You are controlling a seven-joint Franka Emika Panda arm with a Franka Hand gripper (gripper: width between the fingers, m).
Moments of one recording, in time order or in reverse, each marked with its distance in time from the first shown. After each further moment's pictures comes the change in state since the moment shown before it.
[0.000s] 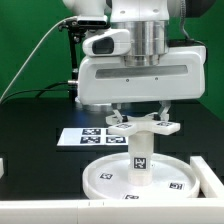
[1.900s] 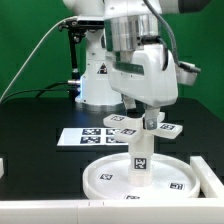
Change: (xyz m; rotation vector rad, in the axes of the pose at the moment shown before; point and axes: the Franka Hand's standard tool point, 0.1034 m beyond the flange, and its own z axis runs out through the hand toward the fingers) arm 0.006 0.002 -0.015 0.085 -0.003 1.240
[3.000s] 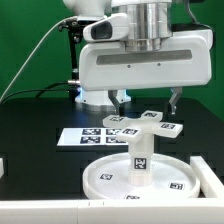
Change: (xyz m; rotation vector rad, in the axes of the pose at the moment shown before) arm -0.004 -0.003 -0.005 -0.070 0.004 -1.337
